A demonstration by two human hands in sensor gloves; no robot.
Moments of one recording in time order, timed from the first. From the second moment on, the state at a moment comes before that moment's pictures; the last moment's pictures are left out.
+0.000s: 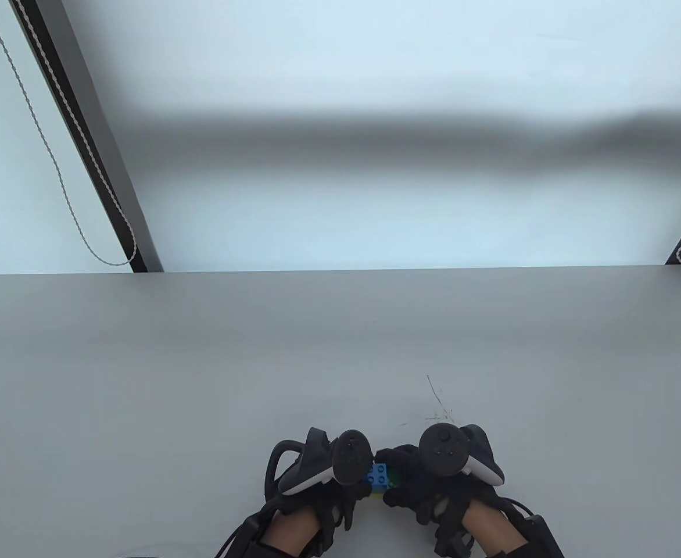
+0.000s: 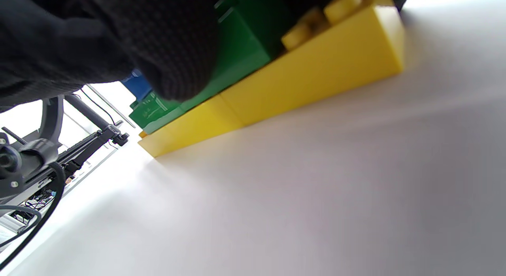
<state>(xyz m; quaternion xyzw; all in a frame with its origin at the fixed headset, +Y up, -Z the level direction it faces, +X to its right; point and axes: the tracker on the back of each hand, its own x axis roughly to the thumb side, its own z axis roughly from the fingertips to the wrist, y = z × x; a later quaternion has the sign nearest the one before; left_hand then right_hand) -0.052 -0.737 -0.298 -0.13 -0.21 0.09 0.96 0.137 -0.783 -0.312 0.24 0.18 0.91 0.29</state>
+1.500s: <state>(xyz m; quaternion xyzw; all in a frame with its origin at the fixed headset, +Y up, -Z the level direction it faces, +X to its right) -0.089 -0.722 -0.296 -0.10 -0.21 0.13 0.96 0.141 -0.742 -0.291 0.29 0.07 0.94 0.16</state>
